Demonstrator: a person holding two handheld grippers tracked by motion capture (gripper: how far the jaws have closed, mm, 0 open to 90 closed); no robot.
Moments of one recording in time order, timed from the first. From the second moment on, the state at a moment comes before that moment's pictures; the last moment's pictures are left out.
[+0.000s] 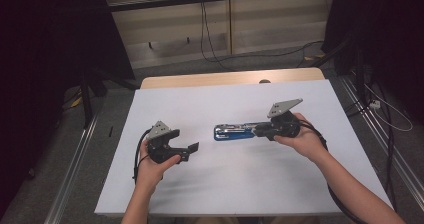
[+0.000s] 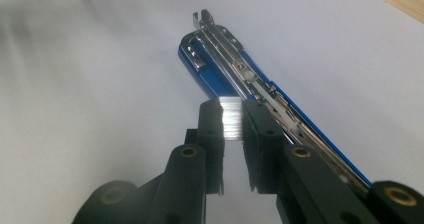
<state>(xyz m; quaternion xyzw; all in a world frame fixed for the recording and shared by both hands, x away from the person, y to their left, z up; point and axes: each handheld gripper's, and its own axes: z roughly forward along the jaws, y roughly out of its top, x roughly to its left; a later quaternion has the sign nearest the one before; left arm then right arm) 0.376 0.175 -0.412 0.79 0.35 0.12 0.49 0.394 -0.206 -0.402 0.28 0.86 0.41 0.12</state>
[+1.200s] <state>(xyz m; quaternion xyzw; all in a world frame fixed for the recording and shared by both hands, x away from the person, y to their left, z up) 0.370 0.193 -0.419 0.78 0.35 0.12 0.50 0.438 -0.174 -0.398 0.20 0.88 0.42 0.09</state>
